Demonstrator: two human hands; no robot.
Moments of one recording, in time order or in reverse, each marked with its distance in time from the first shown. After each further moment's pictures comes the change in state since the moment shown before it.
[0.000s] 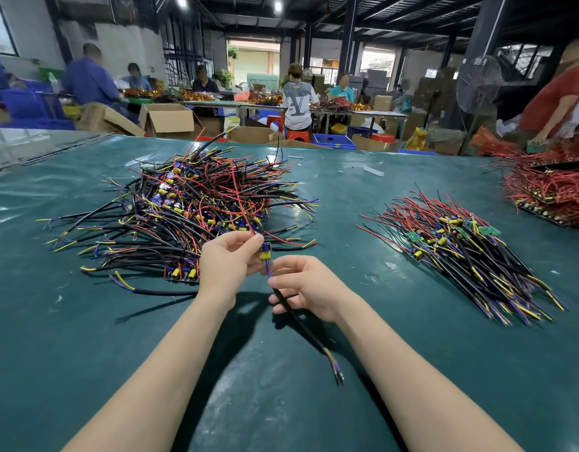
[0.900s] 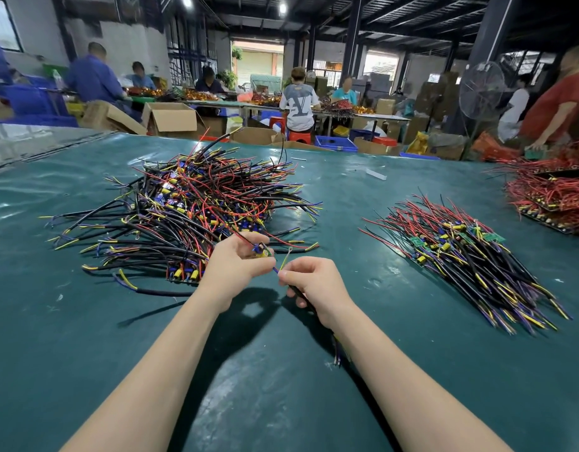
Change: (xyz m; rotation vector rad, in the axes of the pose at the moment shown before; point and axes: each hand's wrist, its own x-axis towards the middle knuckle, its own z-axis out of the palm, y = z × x) left_hand 0.004 0.001 -0.009 0.156 -0.238 -0.030; right_hand 0.003 0.006 0.003 -0.095 0.330 -0.146
